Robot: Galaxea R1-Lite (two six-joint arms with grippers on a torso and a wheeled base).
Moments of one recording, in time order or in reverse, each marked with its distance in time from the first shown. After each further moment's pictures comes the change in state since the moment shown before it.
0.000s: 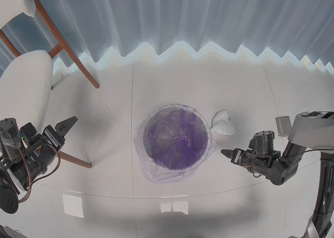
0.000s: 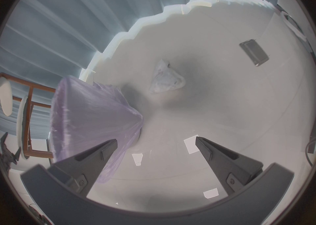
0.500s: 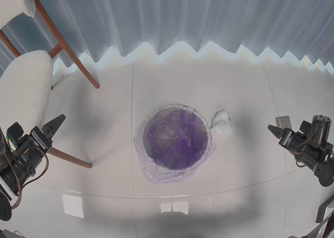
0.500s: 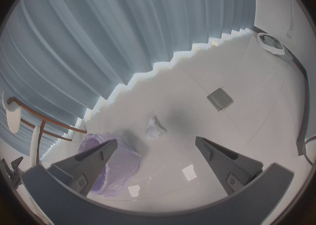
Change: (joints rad) left arm 0.040 -0.131 0.047 0.000 -0.001 0.103; right arm -0.194 -0.599 0.344 0.004 -0.044 -0.044
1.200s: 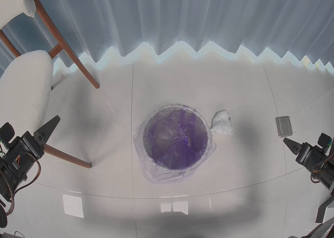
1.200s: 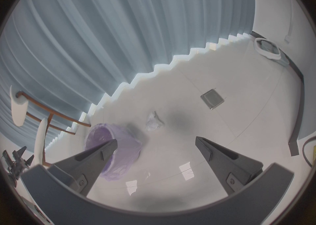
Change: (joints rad) left arm 0.000 -0.131 0.022 0.029 -0.062 0.143; right arm 0.013 -0.366 0.170 0.190 -0.027 -0.028
